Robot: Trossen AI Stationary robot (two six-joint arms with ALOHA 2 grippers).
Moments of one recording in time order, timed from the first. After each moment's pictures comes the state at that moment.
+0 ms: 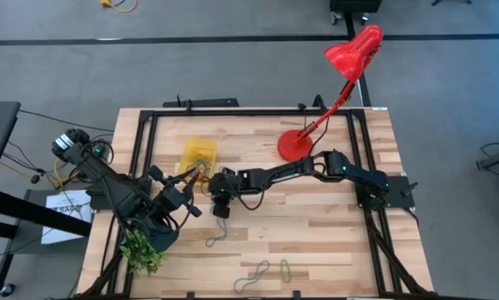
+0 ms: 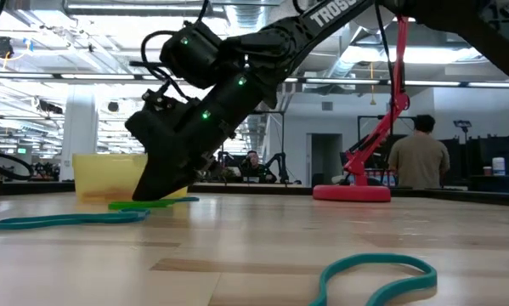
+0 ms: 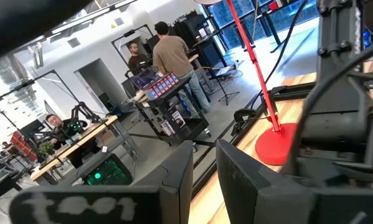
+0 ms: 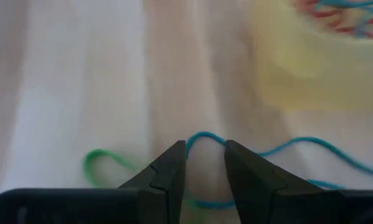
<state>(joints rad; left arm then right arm) -0.71 1.27 1.03 -0.64 -1.57 -0.40 0.05 2.41 1.77 -0.18 0.03 0.13</state>
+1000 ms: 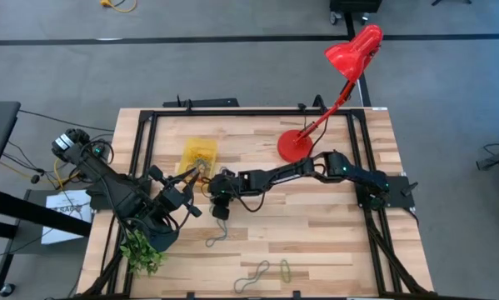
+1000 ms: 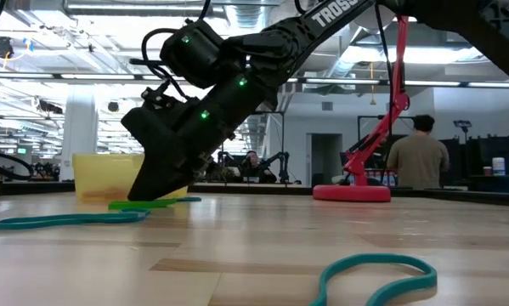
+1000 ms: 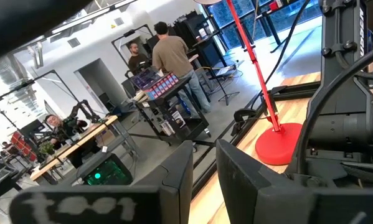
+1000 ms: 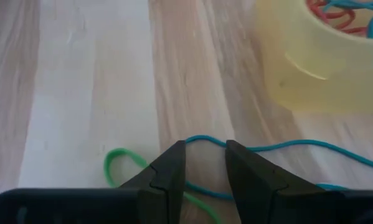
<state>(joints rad) -0.71 1.27 1.03 -0.64 -1.57 -0.40 0.06 2.41 1.75 -0.14 0.02 0.17</state>
